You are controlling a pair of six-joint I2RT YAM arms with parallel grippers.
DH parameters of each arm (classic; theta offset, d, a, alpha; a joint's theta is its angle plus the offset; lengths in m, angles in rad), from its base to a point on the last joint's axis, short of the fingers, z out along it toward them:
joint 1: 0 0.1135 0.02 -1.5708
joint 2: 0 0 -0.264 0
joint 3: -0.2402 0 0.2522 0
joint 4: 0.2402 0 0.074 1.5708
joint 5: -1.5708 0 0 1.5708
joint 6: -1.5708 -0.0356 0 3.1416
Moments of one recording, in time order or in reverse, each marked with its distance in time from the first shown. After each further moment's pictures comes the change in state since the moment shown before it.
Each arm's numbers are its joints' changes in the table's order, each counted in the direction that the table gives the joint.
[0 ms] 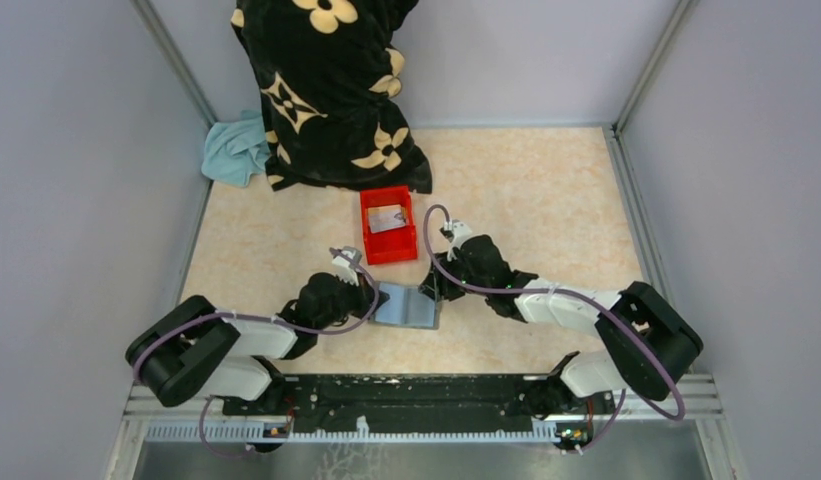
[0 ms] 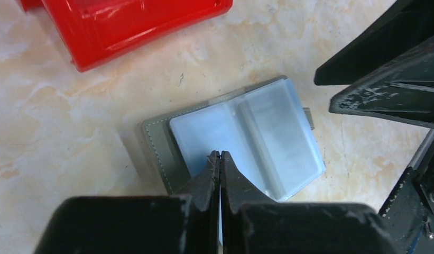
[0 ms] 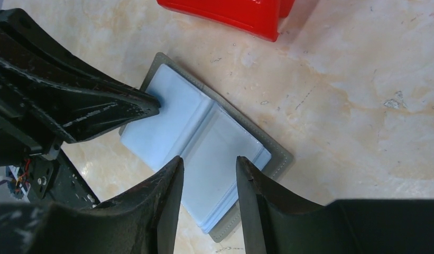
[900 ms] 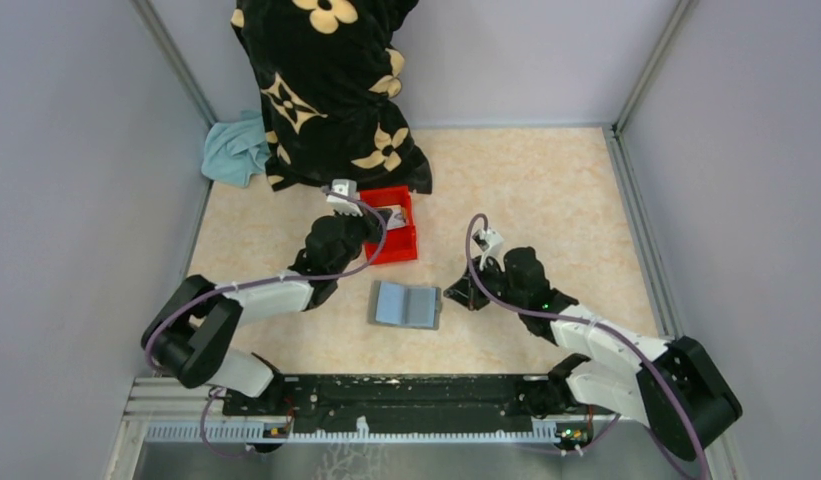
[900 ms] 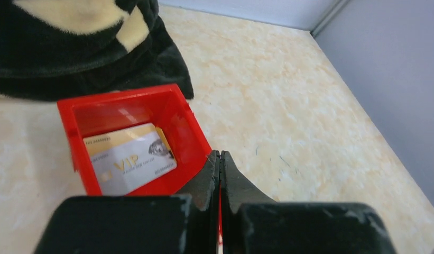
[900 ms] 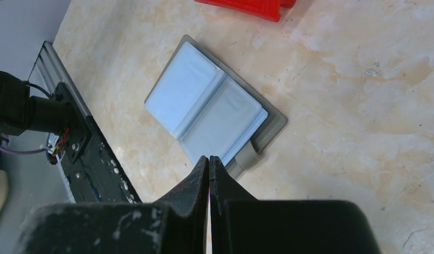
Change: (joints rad) left arm 0.105 0.200 -0.476 -0.022 0.249 -0.069; right arm -0.162 -0.338 0.232 -0.038 0.215 0.025
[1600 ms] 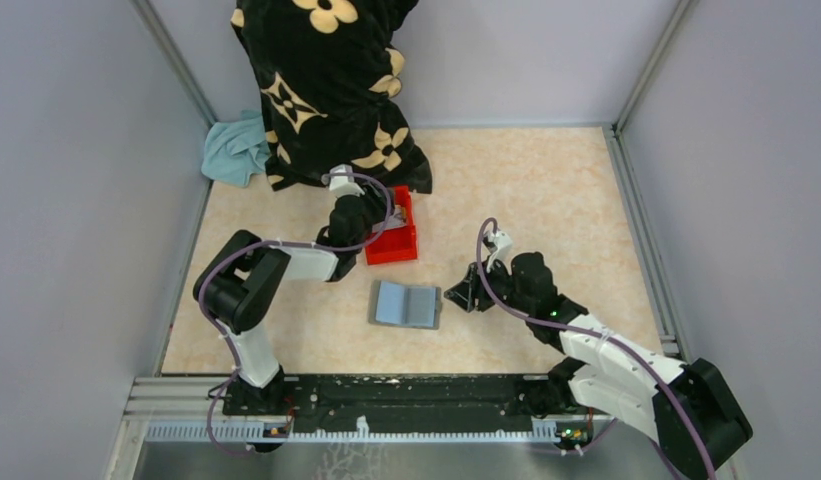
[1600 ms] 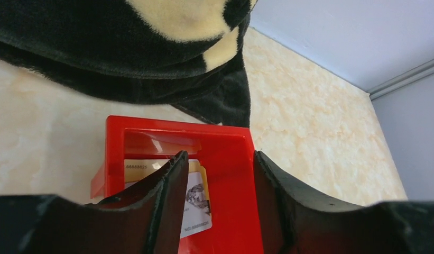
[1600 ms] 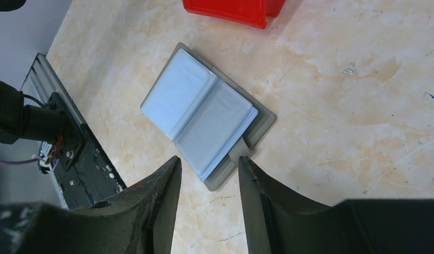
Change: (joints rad) left arm 0.054 0.296 -0.175 -0.039 0.185 0.212; right arm 0.001 -0.097 0.012 0.061 -0.060 0.004
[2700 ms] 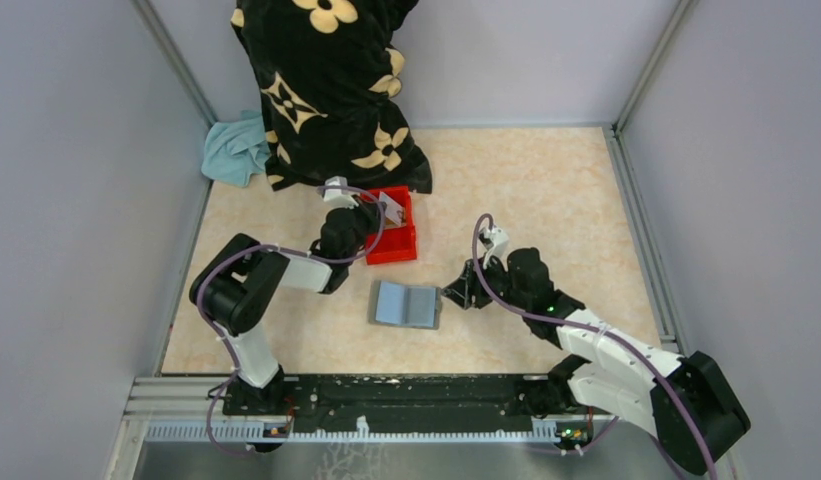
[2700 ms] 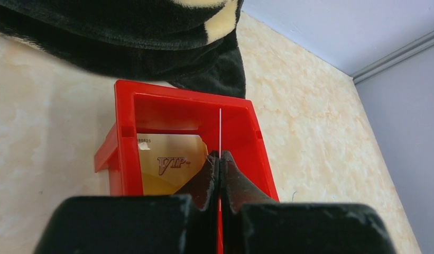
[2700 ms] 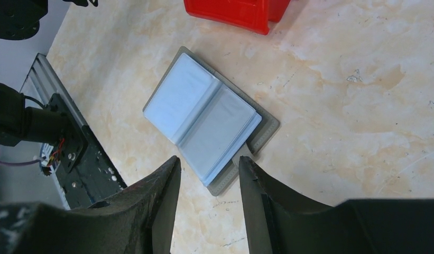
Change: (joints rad) left arm 0.016 -0.011 0.133 -0.140 -0.086 0.019; right arm 0.017 0.039 -0.039 0.014 -0.010 0.000
